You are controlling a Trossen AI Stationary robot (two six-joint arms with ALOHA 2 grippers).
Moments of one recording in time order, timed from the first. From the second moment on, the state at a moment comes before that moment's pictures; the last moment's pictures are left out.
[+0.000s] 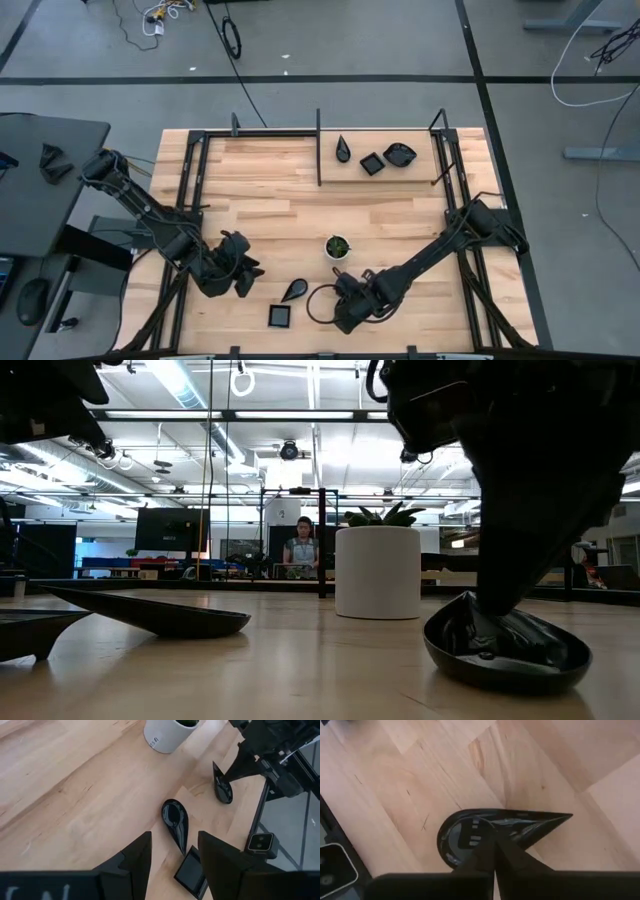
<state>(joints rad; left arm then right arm) -0.75 1.20 0.79 -0.48 -0.55 -1.35 0.59 2.06 1.43 -0.58 0.16 1.22</state>
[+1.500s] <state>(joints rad) -0.75 1.20 0.79 -0.49 -0.60 -1.32 0.57 1.90 1.21 -0.38 0.07 1.66</state>
